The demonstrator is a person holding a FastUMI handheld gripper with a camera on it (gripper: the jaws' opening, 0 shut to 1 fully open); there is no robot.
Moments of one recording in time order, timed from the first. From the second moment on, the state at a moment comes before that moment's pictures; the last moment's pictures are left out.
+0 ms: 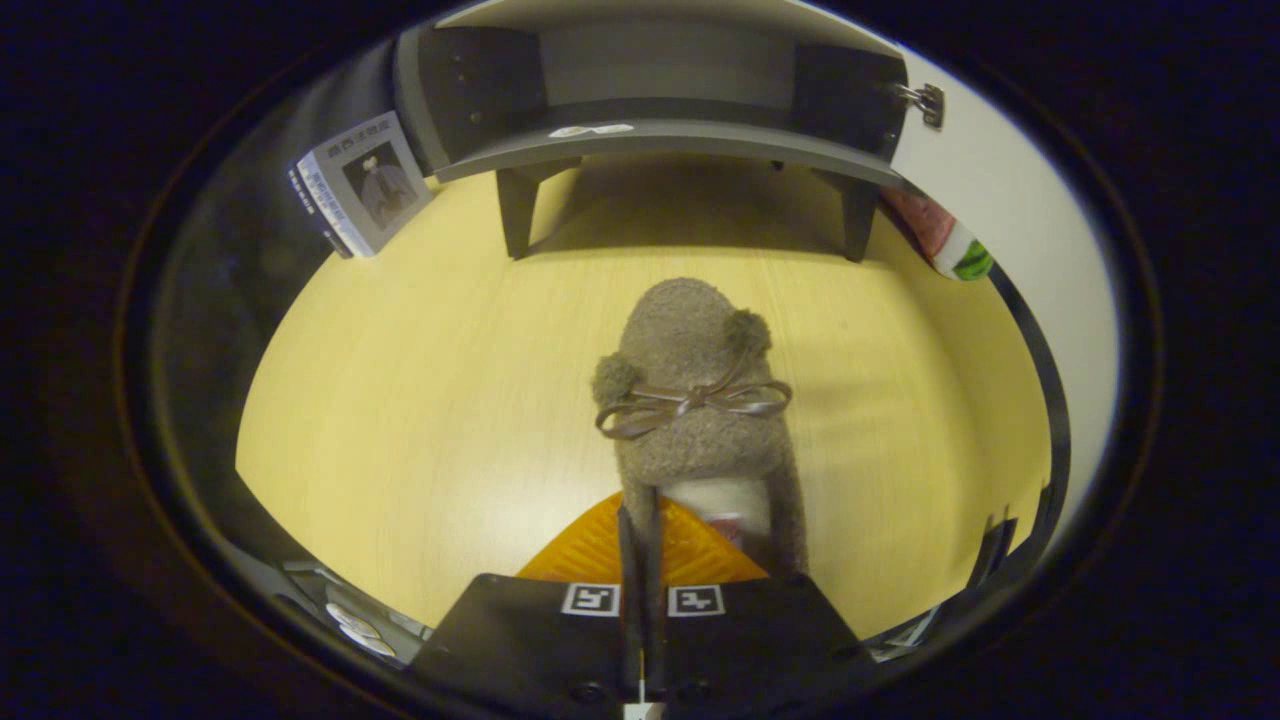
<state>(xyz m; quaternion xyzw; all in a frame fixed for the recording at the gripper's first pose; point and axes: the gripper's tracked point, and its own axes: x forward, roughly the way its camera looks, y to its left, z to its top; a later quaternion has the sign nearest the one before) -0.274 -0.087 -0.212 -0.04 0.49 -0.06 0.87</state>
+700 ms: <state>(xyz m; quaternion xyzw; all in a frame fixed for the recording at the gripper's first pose) -0.247 -0.096 -0.140 -0.03 0.38 -0.08 0.92</state>
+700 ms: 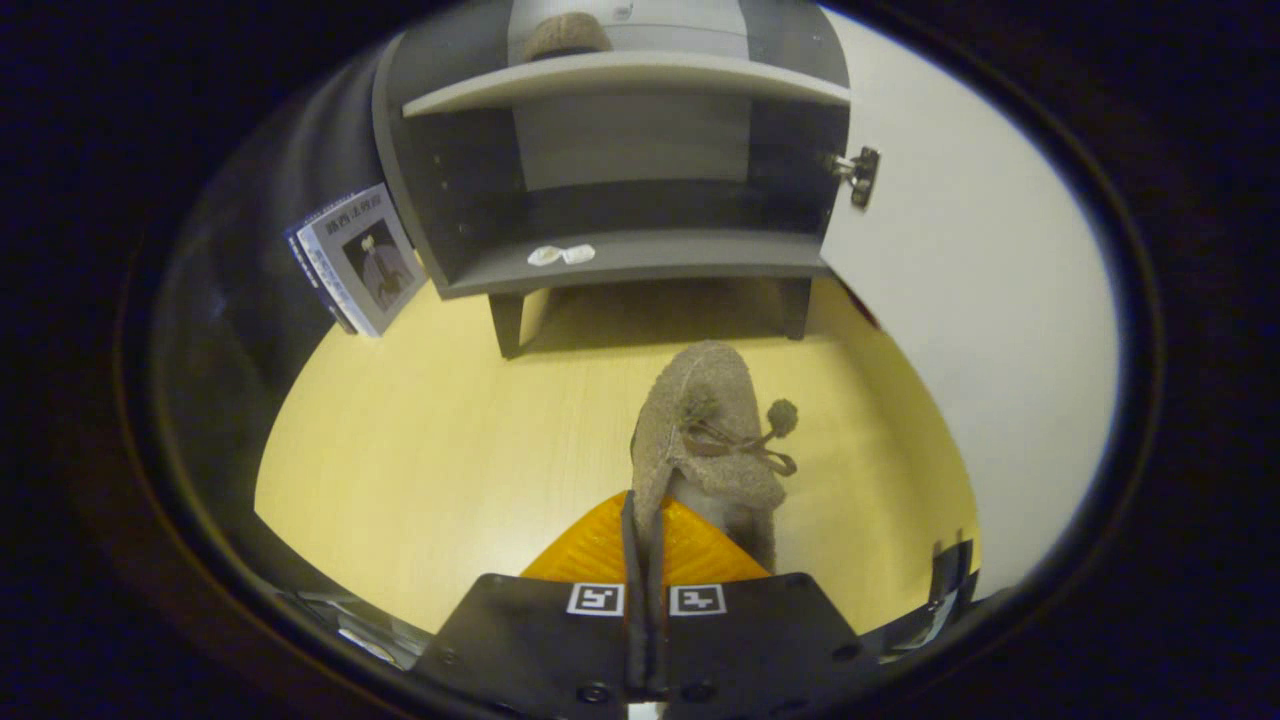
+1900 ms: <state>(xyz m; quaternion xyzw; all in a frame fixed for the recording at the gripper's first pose) -0.130 -0.106 0.112 -0.07 0.12 -0.08 0.99</state>
